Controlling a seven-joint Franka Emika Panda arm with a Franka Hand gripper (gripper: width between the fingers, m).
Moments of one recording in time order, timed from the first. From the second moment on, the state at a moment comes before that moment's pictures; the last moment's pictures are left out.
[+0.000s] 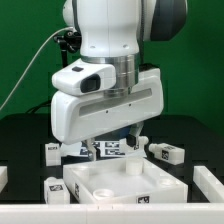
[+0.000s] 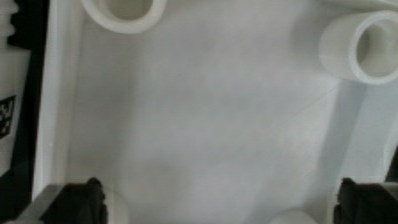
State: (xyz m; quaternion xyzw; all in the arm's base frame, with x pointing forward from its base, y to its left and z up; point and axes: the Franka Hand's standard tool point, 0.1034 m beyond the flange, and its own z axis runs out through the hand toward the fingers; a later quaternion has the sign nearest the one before) arm 0.564 -0.019 0.071 -0.96 -0.28 0.05 0.05
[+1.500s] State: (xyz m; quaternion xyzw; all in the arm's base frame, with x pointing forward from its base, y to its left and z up) arm 0.574 -0.055 0.024 -0.95 -0.29 0.05 0.04
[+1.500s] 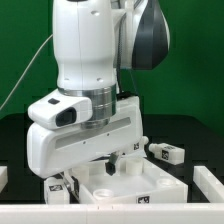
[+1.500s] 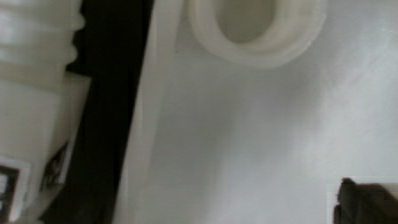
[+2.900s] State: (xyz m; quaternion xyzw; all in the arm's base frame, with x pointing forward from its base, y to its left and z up) arm 0.585 -0.029 0.028 -1.00 -0.02 0.06 0.05
